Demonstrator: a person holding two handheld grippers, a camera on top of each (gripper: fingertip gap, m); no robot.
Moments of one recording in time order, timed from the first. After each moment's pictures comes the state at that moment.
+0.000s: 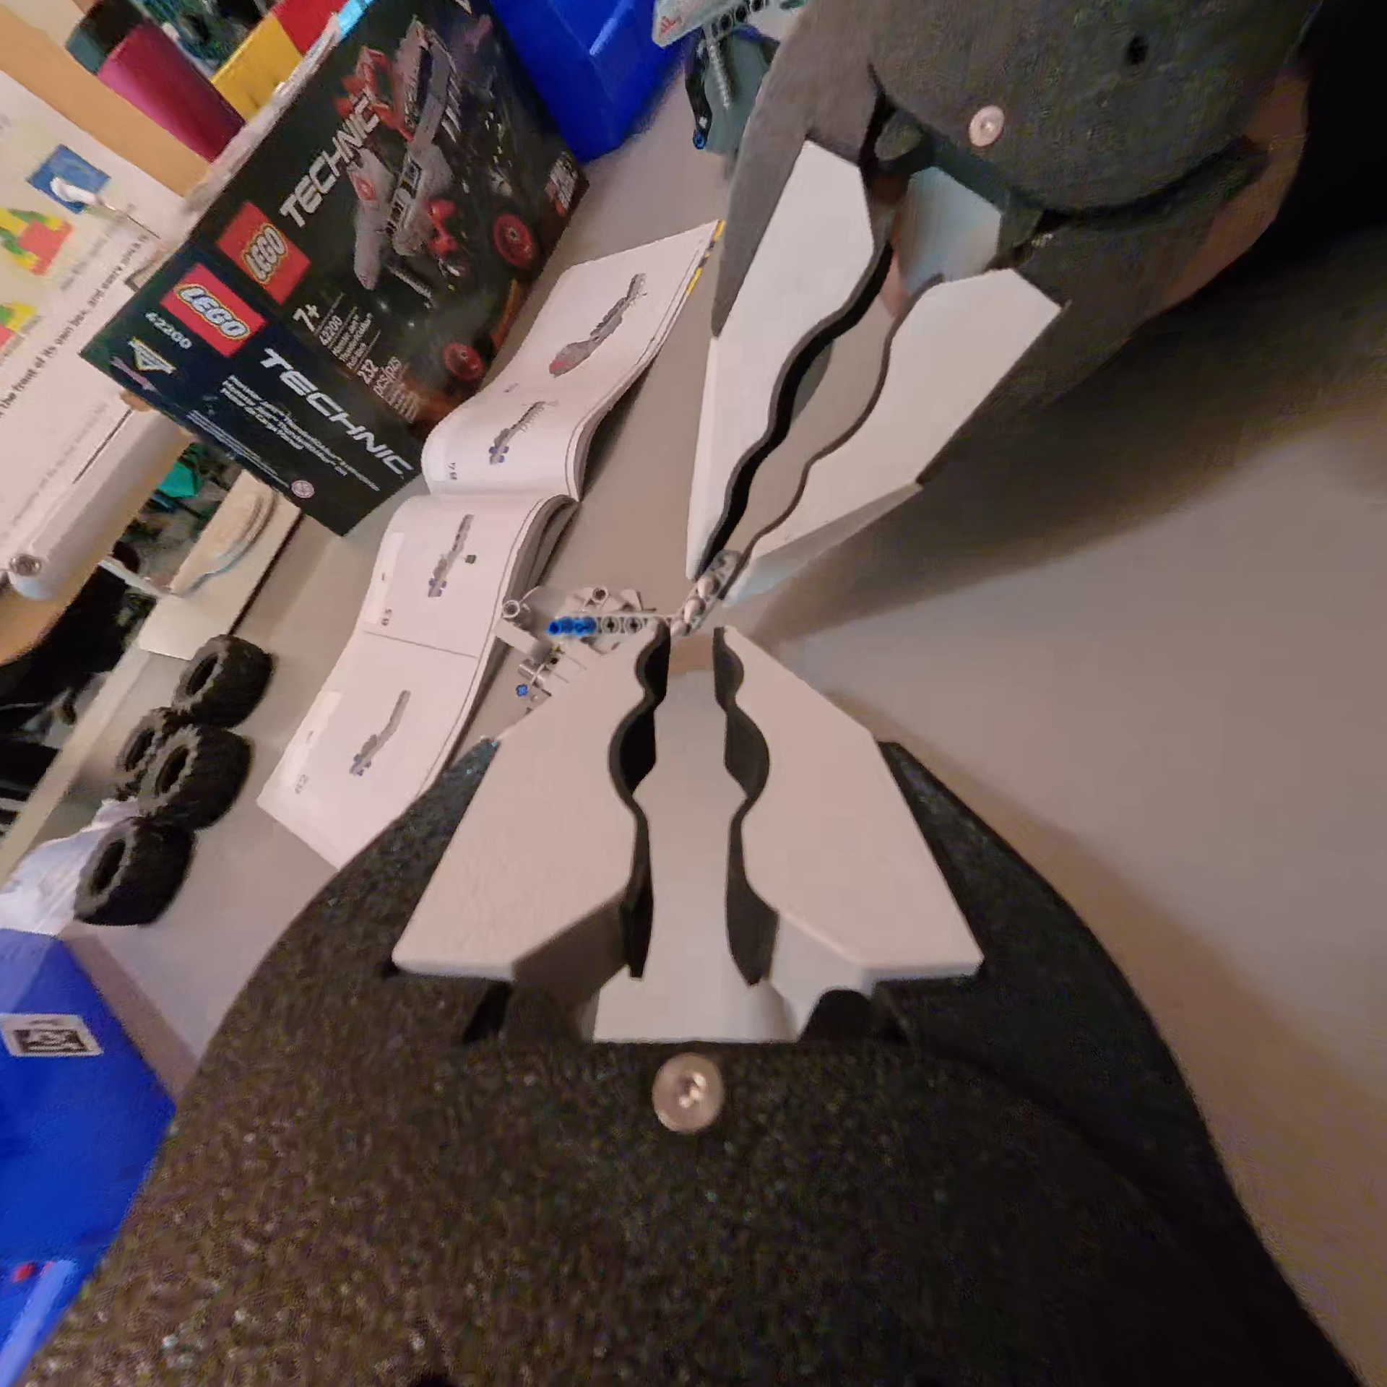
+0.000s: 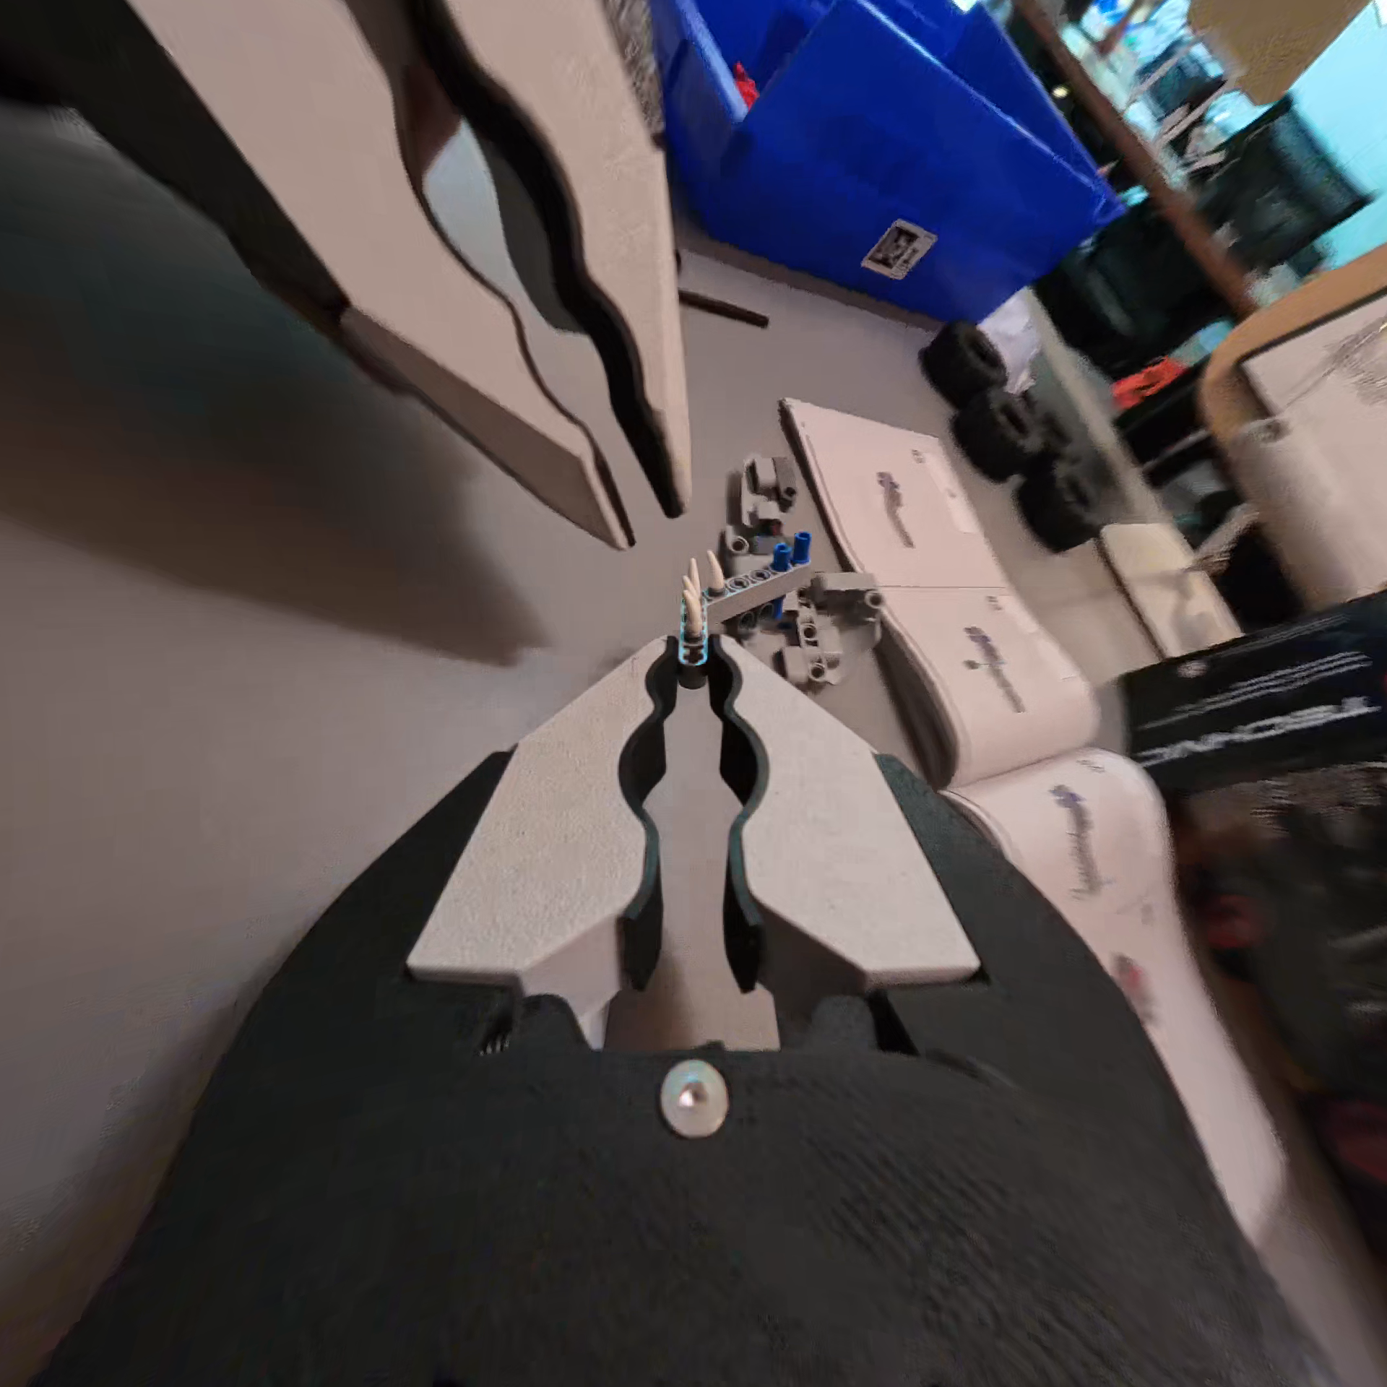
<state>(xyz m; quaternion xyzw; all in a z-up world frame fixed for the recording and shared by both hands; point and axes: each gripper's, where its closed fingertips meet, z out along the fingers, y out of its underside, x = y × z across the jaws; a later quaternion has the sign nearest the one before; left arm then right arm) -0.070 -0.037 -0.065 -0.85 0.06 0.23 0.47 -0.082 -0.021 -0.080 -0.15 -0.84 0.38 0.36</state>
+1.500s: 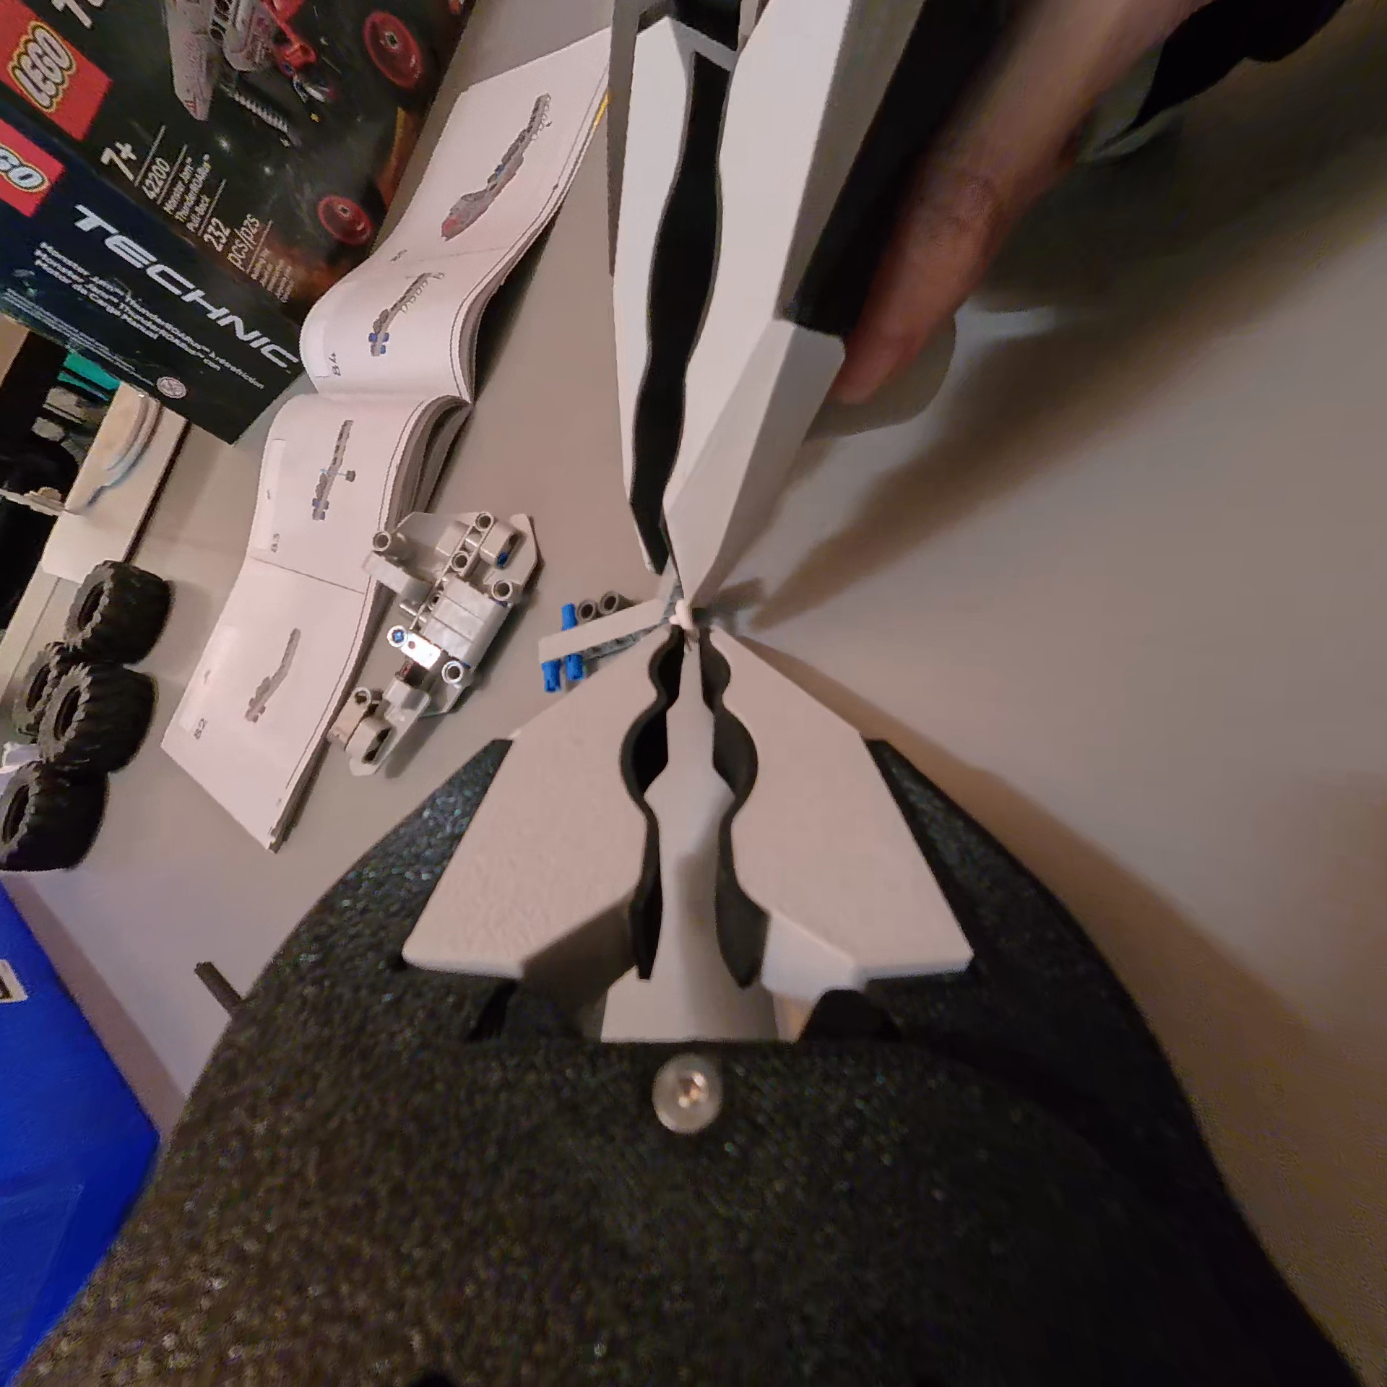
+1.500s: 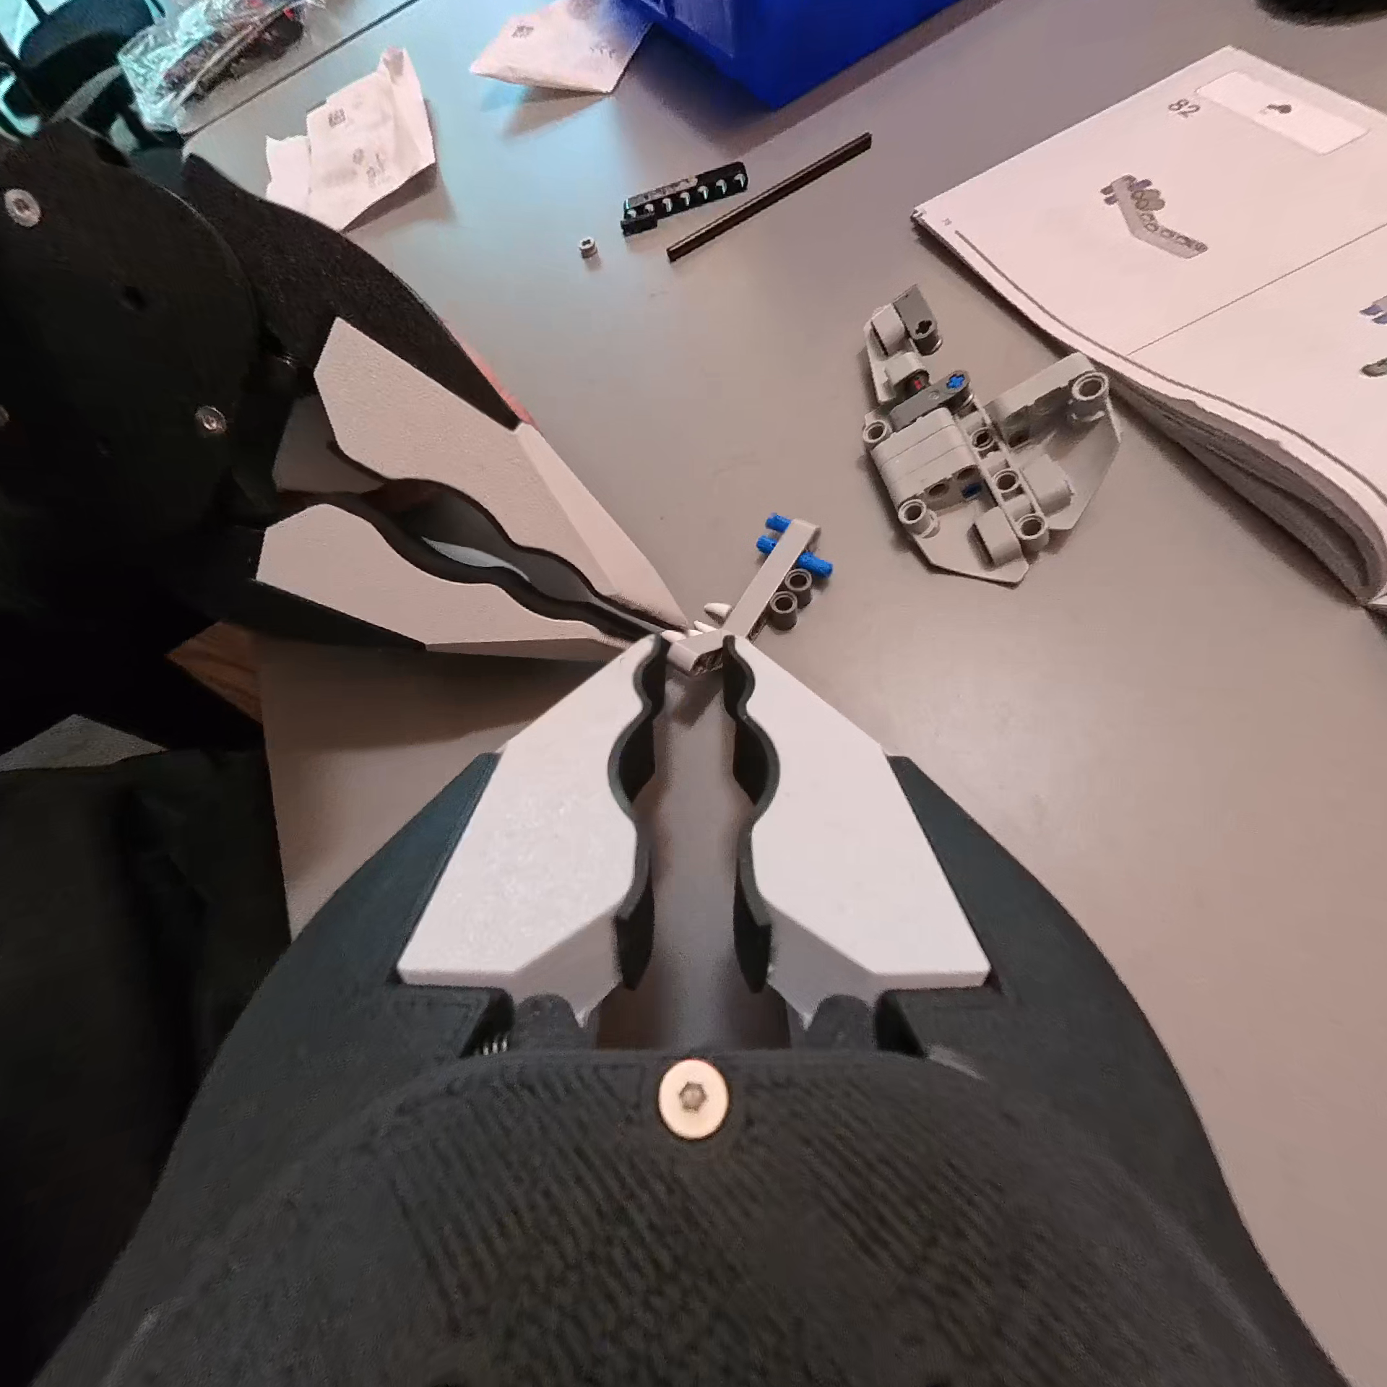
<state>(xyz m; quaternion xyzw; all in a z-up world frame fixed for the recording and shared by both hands) -0.053 -0.035 -0.104 -0.89 0.05 0.23 0.40 -0.055 -0.036 -0.093 -0.36 -0.81 0.47 0.06</state>
